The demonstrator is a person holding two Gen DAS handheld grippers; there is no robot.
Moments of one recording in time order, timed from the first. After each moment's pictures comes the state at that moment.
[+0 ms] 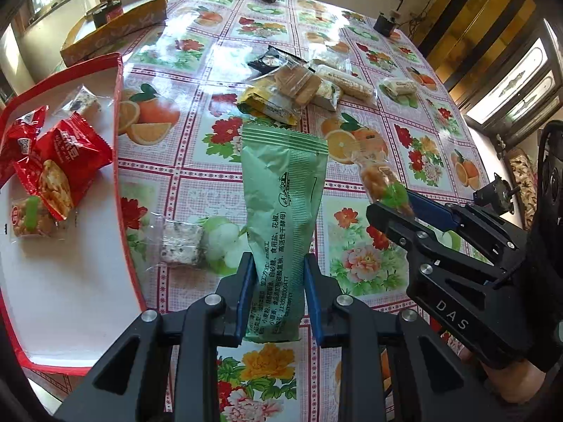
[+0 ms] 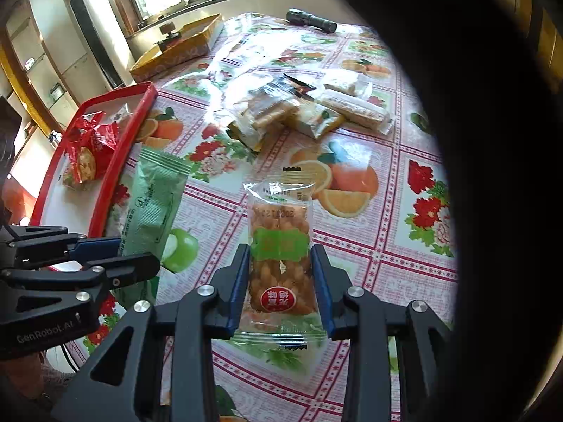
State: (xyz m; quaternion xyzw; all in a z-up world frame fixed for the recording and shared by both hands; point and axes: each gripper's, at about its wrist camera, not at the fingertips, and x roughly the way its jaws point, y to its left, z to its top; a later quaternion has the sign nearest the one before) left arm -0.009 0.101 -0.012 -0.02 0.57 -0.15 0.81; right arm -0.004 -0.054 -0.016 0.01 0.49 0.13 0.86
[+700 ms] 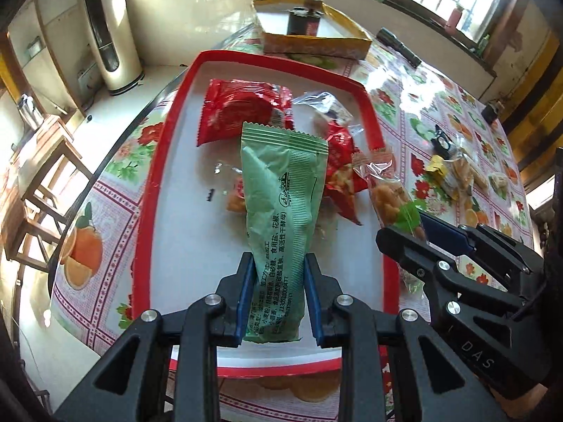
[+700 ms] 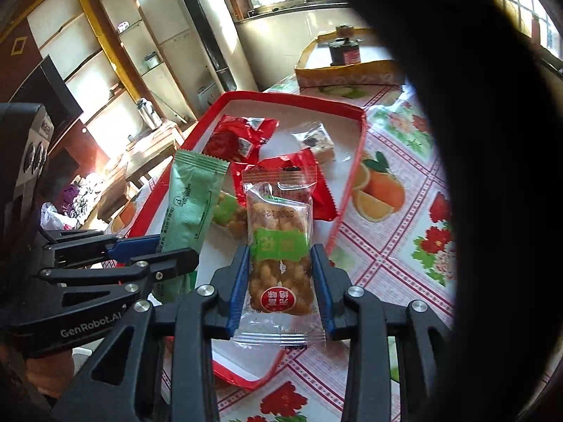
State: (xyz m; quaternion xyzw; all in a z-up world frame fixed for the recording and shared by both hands) left arm -0.013 0.282 0.003 -0.09 0.54 0.03 0.84; right arm 0.018 0.139 0.005 -0.02 0.46 0.32 0.83
